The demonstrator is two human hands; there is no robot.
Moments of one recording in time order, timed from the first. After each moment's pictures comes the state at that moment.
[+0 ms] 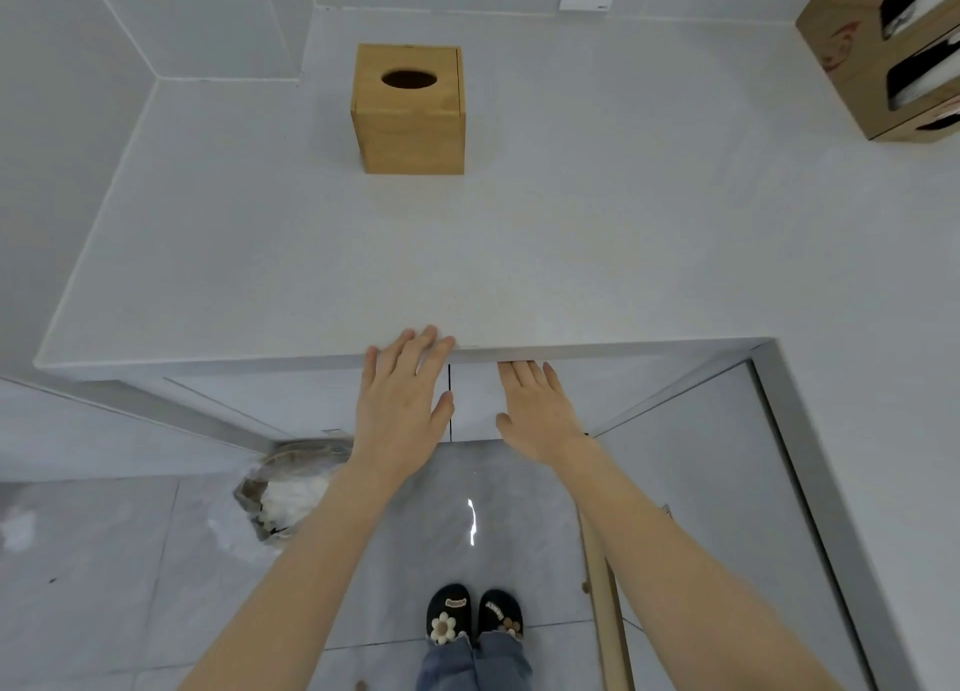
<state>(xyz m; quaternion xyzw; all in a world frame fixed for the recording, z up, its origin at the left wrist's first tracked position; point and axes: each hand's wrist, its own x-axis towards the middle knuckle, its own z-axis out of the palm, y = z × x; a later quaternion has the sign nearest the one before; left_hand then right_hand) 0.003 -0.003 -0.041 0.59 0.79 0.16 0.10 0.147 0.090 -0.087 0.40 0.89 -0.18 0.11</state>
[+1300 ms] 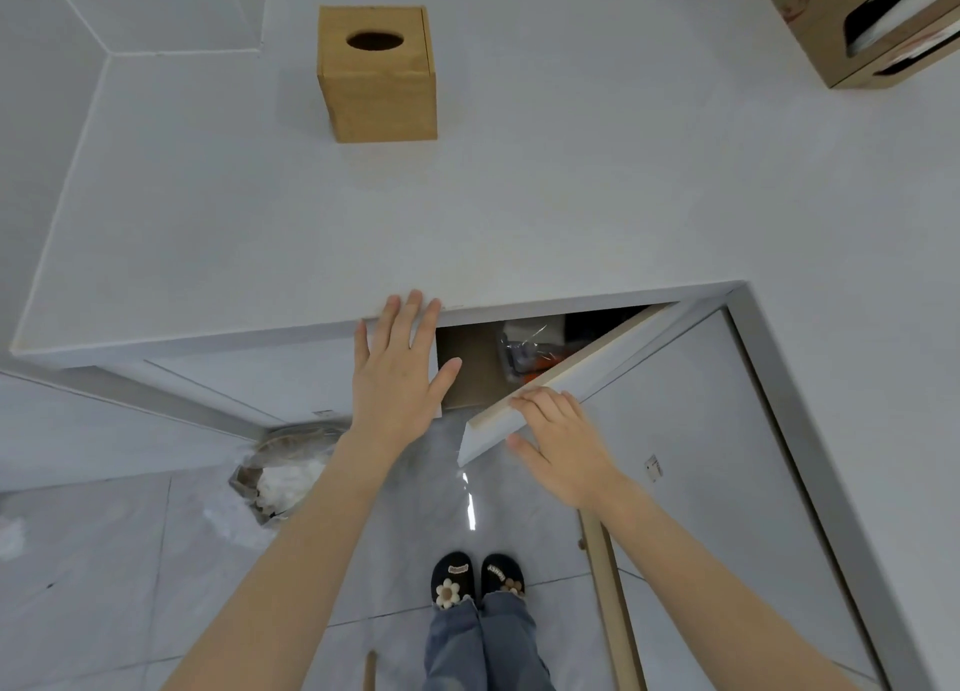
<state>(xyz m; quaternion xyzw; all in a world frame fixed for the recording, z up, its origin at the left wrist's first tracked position) 0.008 -0.008 -0.053 0.60 0.79 0.11 0.08 0.217 0.025 -0.100 0.41 0.88 -0.24 0.01</state>
